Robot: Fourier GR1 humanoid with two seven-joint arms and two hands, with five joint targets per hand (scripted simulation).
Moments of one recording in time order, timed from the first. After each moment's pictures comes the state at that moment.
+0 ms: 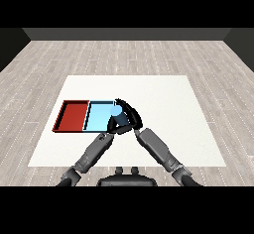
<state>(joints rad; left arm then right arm) -0.47 0.00 -0.48 -0.94 0.32 0.44 -0.42 -0.53 0.00 0.52 -1.26 -0.35 -0.28 -0.29</state>
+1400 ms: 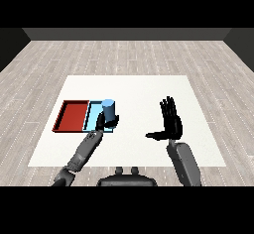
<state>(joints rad) -0.46 0.09 -0.32 -0.90 0.15 0.41 -0.37 -0.11 -0.17 0.21 -1.78 -0.39 -0.14 -0.24</state>
